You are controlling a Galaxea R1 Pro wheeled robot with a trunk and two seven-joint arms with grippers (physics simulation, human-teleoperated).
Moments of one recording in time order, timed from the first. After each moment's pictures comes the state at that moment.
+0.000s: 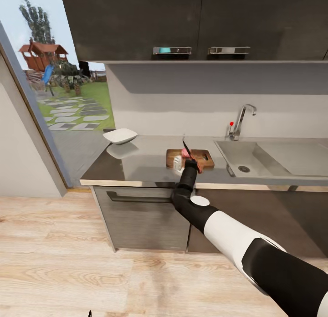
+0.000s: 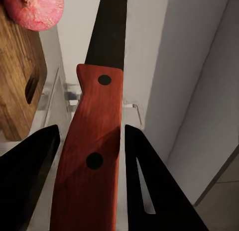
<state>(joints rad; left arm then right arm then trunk) -0.31 0.05 0.00 0.07 0.12 -1.04 0.15 -1.10 0.17 0.86 -0.50 0.72 0.87 -0.46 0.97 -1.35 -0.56</state>
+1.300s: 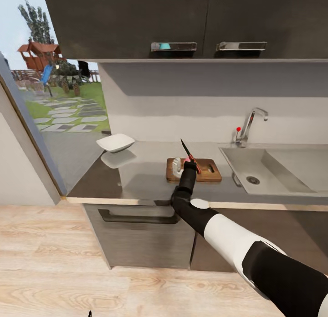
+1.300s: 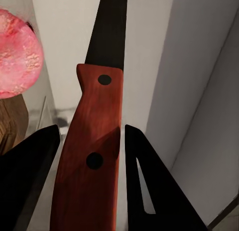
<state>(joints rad) -0.31 0.05 0.00 0.07 0.12 -1.04 0.15 -1.08 0.17 0.86 -0.50 0.72 0.85 -0.53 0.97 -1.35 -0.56</state>
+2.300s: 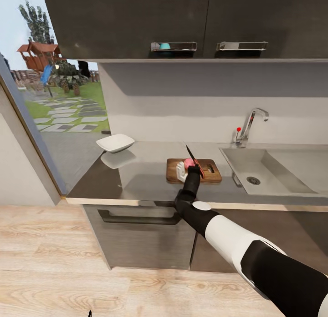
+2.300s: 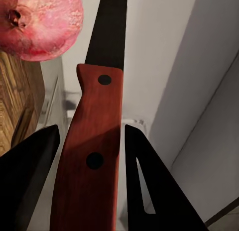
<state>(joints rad) -0.31 0.05 0.00 0.07 0.12 -1.04 0.15 -1.08 0.17 0.85 -0.41 0.72 0.86 -0.53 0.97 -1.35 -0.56</state>
